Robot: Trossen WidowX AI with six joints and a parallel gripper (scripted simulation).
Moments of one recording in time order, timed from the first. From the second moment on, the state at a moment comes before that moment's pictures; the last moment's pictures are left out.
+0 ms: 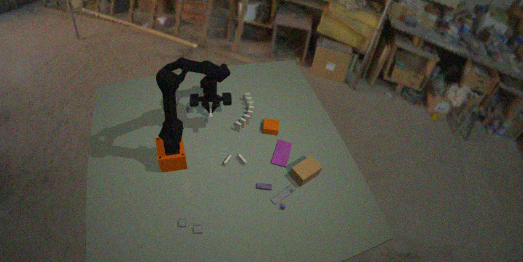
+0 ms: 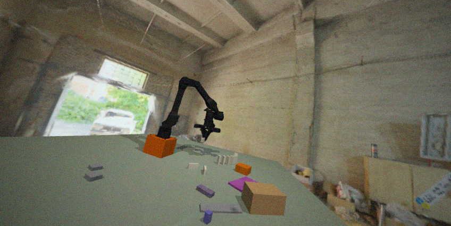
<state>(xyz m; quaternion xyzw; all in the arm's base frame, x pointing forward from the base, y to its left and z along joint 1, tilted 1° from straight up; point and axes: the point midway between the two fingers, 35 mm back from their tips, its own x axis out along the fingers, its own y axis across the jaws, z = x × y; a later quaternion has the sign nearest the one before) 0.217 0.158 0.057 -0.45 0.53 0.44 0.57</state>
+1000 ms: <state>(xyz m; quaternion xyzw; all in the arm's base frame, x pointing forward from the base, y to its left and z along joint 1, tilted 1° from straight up) 0.212 0.215 0.068 -0.02 0.69 0.03 0.72</state>
